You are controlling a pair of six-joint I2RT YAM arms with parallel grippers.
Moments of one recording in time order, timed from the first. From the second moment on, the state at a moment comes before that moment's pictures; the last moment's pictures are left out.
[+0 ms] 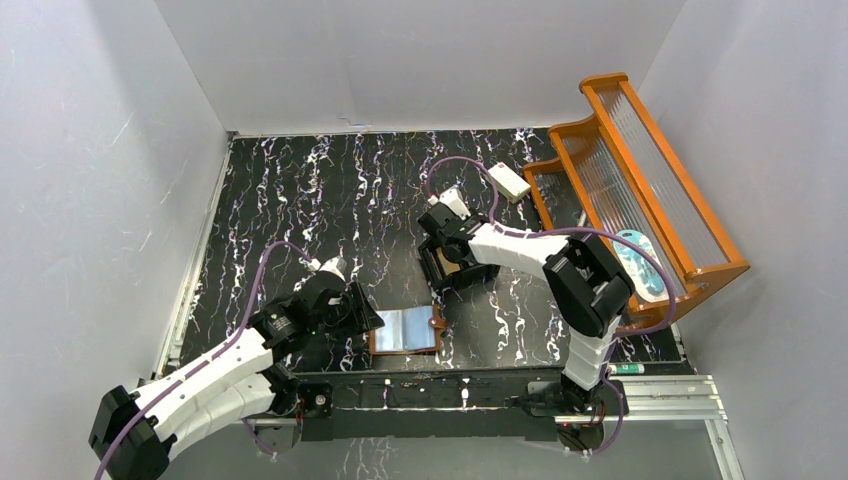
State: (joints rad) left arm -0.76 0.78 0.44 -0.51 0.02 -0.97; right arm 0.81 1.82 1.20 -0.53 0.71 0.17
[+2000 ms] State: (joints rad) left arm -0.76 0.79 0.41 -0.50 0.02 -1.01; right arm 0.81 1.65 1.26 -0.62 0.60 0.22
